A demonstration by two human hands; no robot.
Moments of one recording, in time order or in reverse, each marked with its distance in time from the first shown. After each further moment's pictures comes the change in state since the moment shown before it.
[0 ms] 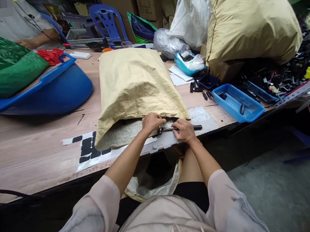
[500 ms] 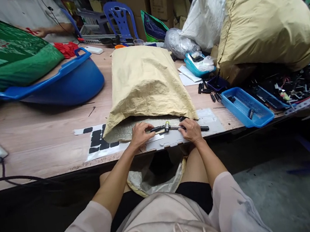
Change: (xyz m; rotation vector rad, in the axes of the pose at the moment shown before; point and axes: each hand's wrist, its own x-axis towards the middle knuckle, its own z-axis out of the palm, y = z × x) left_hand -0.039 -0.117 0.010 -0.048 0.201 0.215; right_hand 0.001 0.009 0.001 0.000 -0.011 -0.001
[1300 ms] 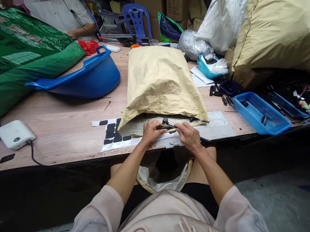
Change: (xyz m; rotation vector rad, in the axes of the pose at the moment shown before) left_hand 0.003 0.005 0.002 -0.068 -0.062 -0.050; right_hand 0.007 -0.080 -0.005 0.167 0.110 0.022
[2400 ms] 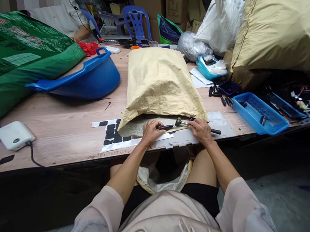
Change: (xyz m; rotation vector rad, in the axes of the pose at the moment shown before) left_hand 0.000 0.004 -0.004 -0.019 -0.010 -0.025; right_hand 0.004 0.083 -0.015 -0.160 -0.003 -0.045
